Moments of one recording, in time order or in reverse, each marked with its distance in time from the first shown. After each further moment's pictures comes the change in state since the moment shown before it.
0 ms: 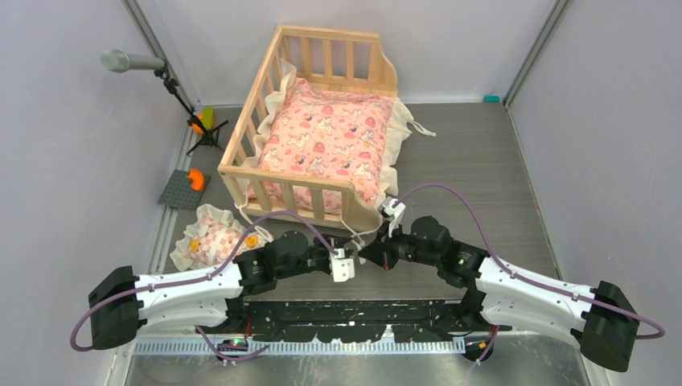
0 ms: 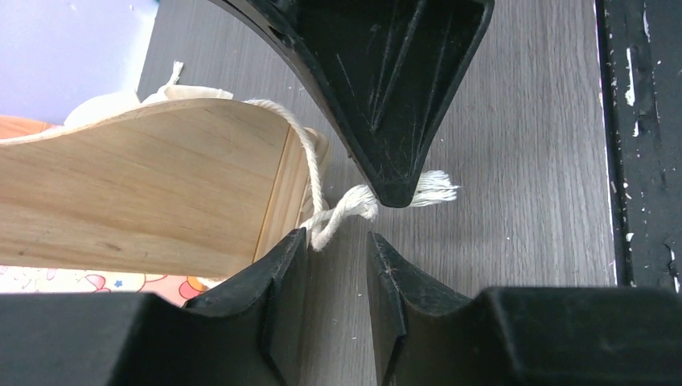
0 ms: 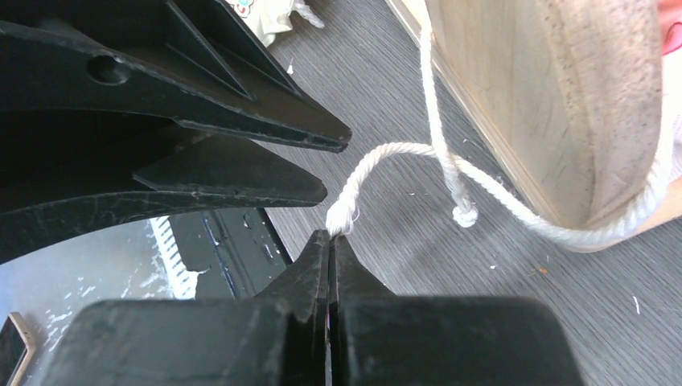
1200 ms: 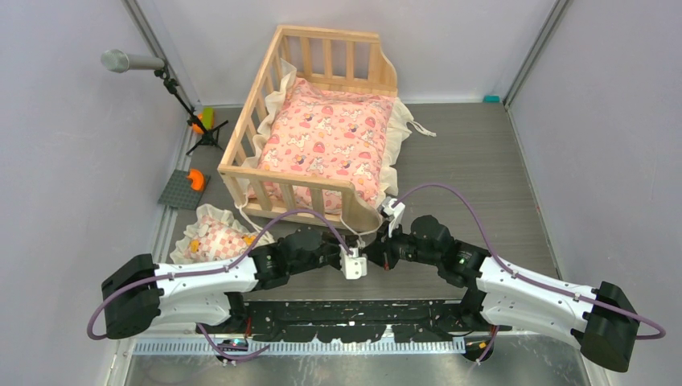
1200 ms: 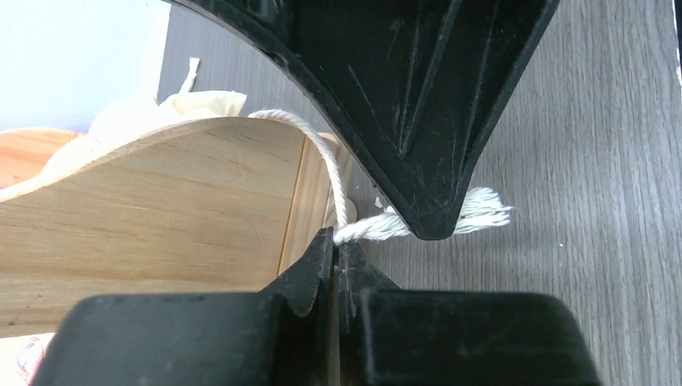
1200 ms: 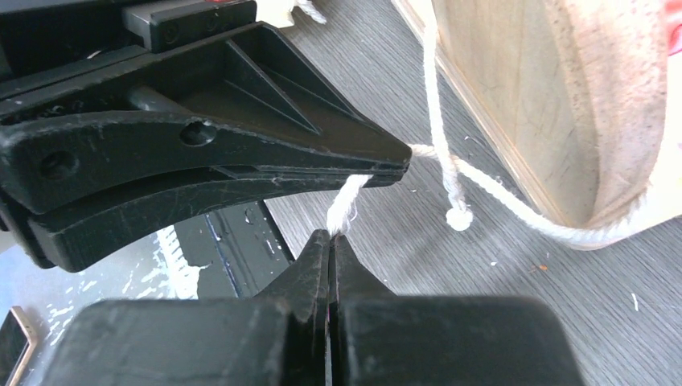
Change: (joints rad) left arm 0.000 0.155 0.055 0.054 -0.047 0.114; right arm 0.000 -0.005 0.016 -0.029 -0.014 -0.010
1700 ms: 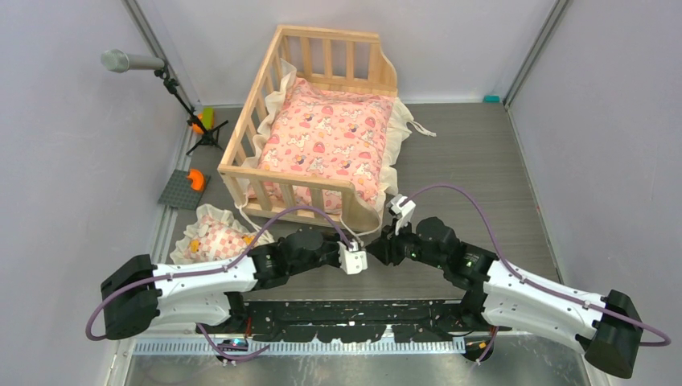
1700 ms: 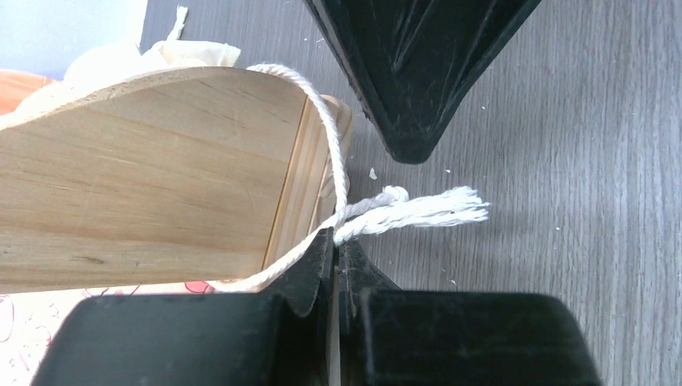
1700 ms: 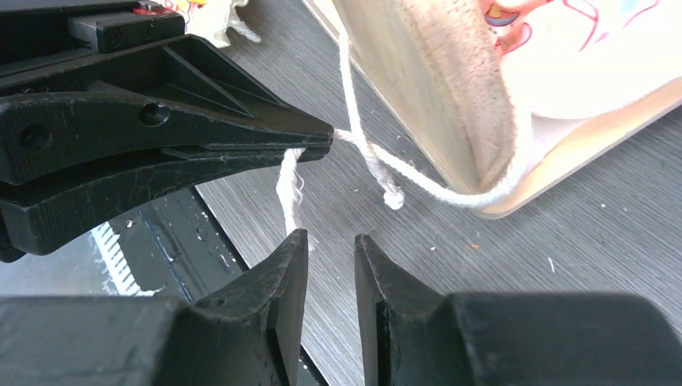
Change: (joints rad) left arm 0.000 -0.008 0.012 -0.065 -0.065 -0.076; right arm 0.000 -0.060 0.000 -0.076 0.154 -0.023
